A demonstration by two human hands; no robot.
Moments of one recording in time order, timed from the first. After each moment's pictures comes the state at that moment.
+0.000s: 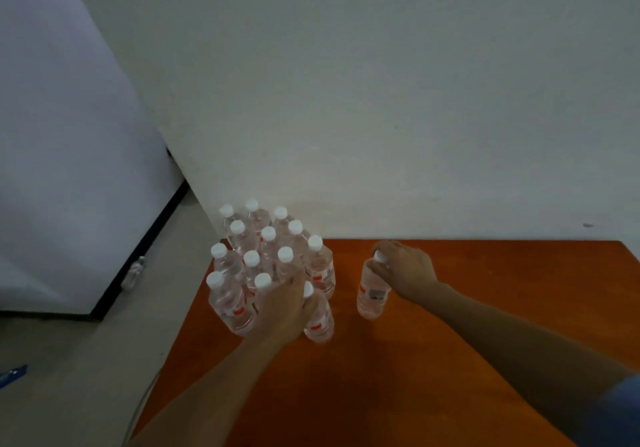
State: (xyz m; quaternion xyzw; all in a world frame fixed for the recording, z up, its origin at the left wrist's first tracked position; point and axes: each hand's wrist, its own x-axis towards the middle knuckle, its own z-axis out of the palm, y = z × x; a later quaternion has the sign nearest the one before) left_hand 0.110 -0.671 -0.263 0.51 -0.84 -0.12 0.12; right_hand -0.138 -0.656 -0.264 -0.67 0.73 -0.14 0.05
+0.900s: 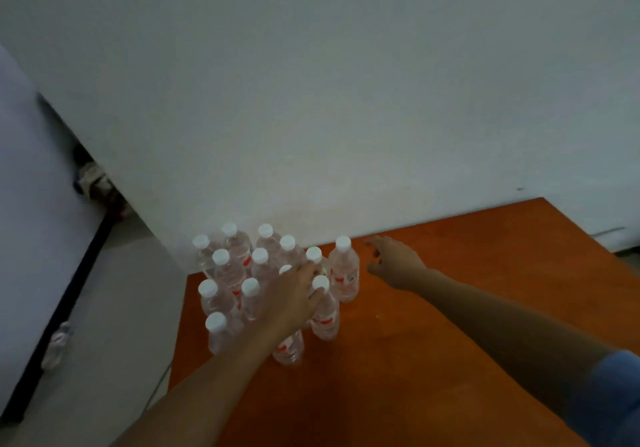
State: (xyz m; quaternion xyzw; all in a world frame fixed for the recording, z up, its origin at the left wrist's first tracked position) left_hand 0.130 -0.742 -0.244 0.34 -0.91 -0.17 0.15; right_hand -0.094 -0.683 -0.263 -0.54 0.81 -0.15 0.17
